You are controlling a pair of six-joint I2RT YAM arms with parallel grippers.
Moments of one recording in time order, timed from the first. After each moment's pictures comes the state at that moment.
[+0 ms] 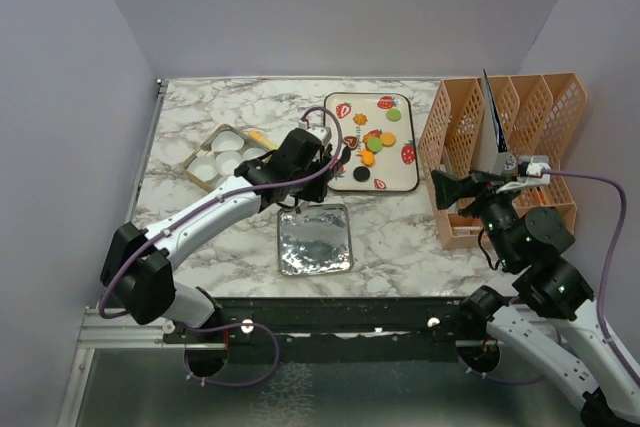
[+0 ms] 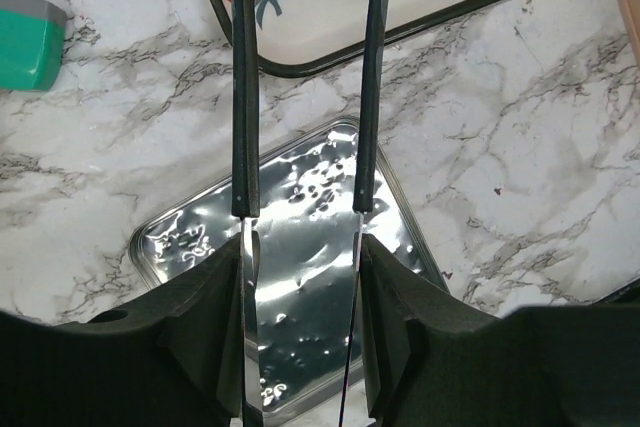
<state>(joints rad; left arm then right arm) -0.73 1.40 1.12 -0.51 -0.06 -0.36 0.63 0.45 0.75 -0.26 0.37 0.34</state>
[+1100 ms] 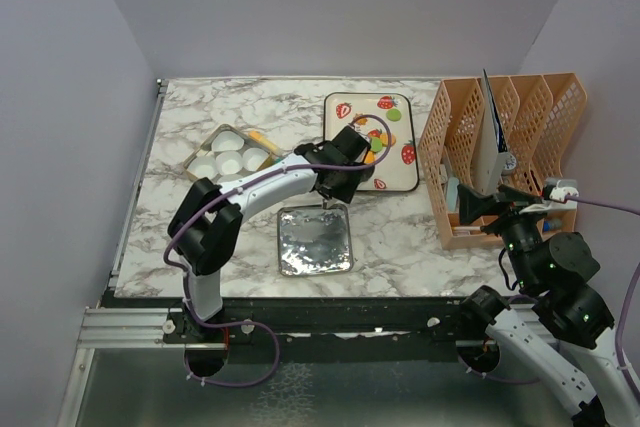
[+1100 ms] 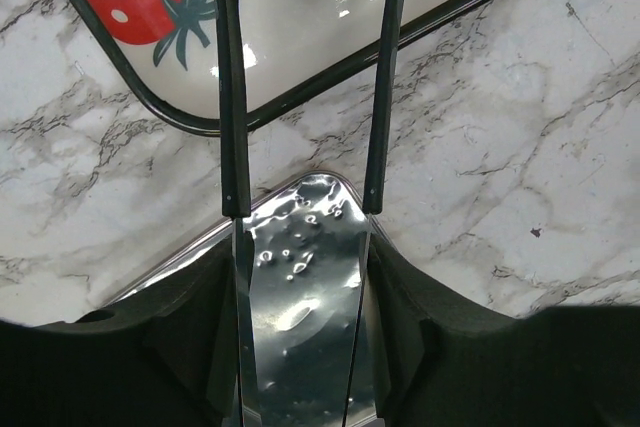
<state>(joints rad) -0.81 1.84 1.45 -0.63 -0.10 -0.28 0.63 0.25 0.76 -0.47 0.51 0.24</state>
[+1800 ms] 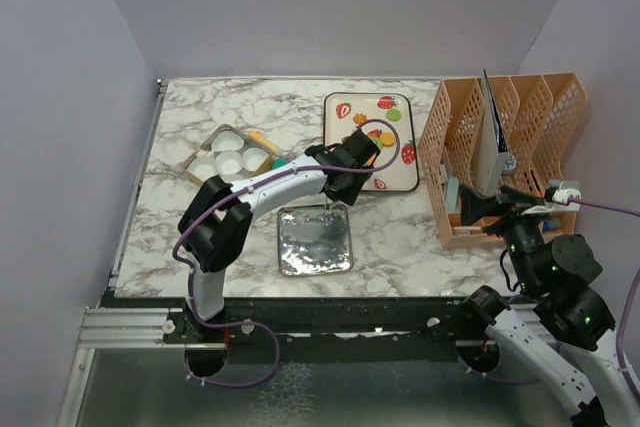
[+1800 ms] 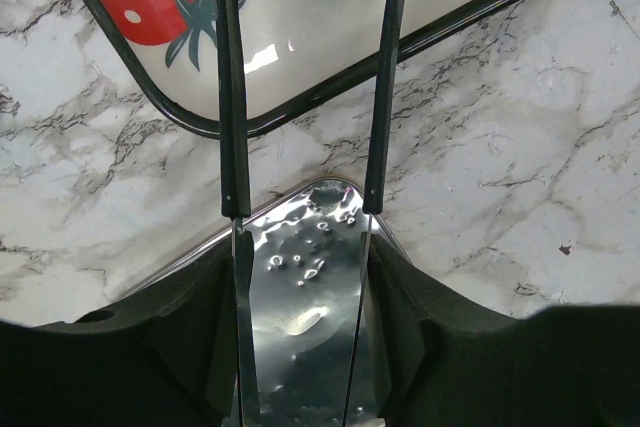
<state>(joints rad) -0.85 1.90 1.51 -0.68 -0.19 -0.28 0.63 0.23 0.76 -0.47 0.51 0.24</state>
